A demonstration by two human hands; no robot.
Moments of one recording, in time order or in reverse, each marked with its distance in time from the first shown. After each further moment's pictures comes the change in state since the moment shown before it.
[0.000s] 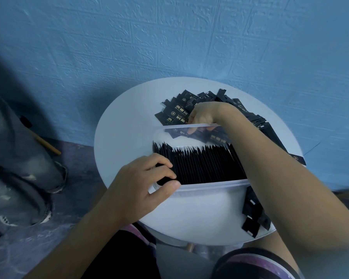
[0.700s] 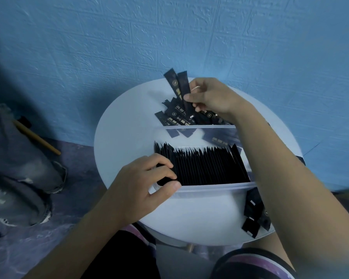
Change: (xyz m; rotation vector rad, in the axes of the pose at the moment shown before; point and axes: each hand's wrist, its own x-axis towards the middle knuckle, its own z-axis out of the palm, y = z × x) left_hand 0.001 0.002 -0.001 -0.008 -0.020 -0.010; right_hand -0.029 0.005 -0.008 0.950 0.390 -0.377
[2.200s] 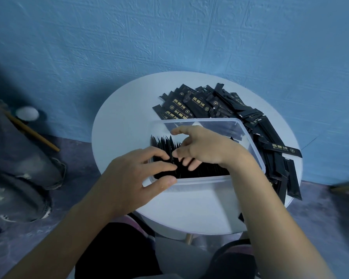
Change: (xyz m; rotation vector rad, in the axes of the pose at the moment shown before) left_hand -0.003 0.000 -0.010 0.097 -0.038 0.055; right_hand -0.100 0.013 0.066 -0.127 -0.236 0.281
